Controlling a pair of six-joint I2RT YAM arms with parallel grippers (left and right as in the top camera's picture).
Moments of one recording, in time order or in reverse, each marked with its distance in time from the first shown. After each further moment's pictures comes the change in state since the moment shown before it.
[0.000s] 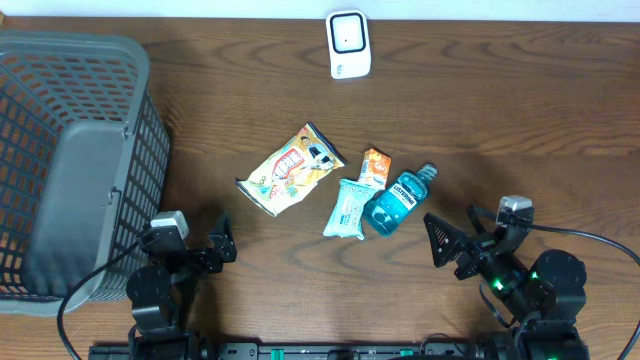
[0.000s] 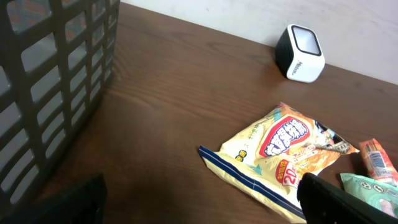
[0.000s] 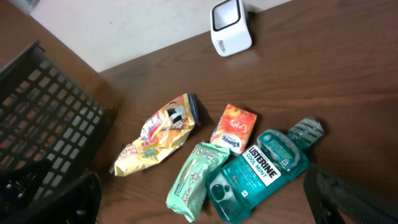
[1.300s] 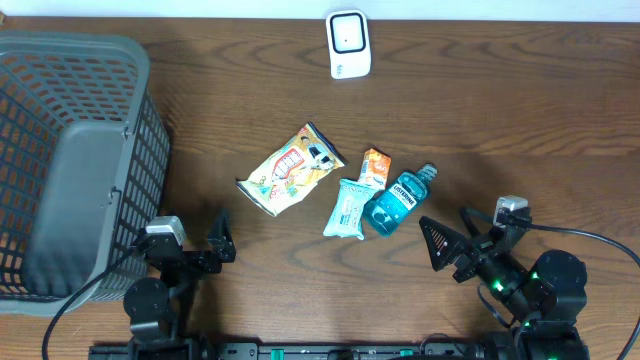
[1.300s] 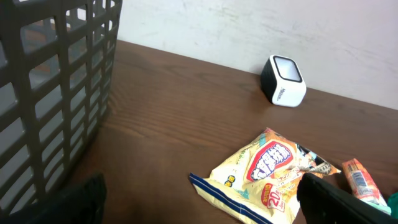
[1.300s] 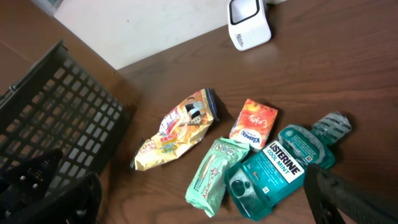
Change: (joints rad) left arm -0.009 -0.127 0.000 0.000 0.000 0.000; right arm 0.000 0.000 0.000 0.011 -0.069 0.048
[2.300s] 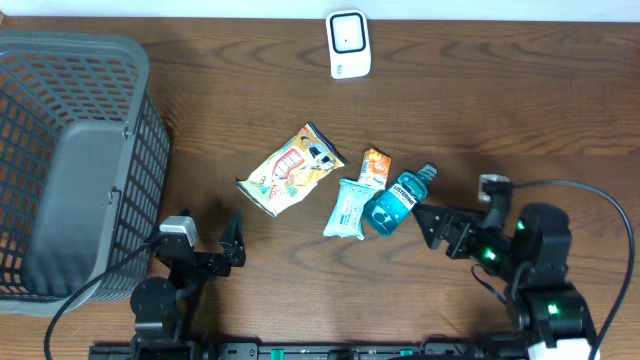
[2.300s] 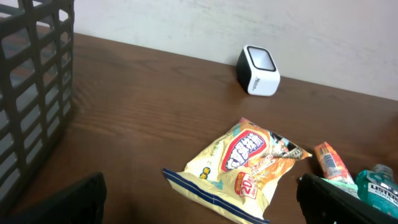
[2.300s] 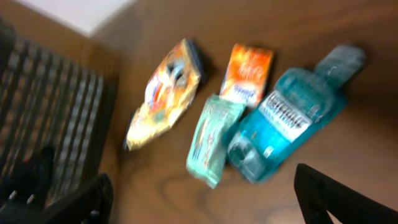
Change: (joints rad) left arm -0.102 0.000 0.000 0.000 0.000 0.000; right arm 0.077 0.380 0.173 -0.116 0.016 0.045
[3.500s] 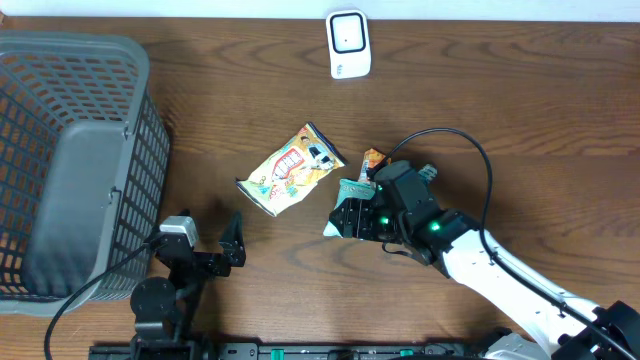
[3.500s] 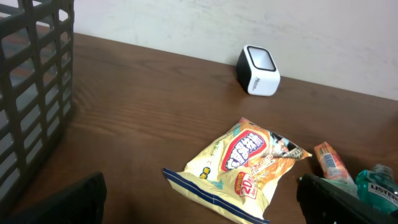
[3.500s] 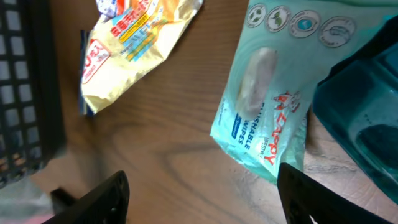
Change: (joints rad) left arm 0.000 0.000 0.000 0.000 0.000 0.000; right arm 0.523 0.679 0.167 0.222 0.240 0.293
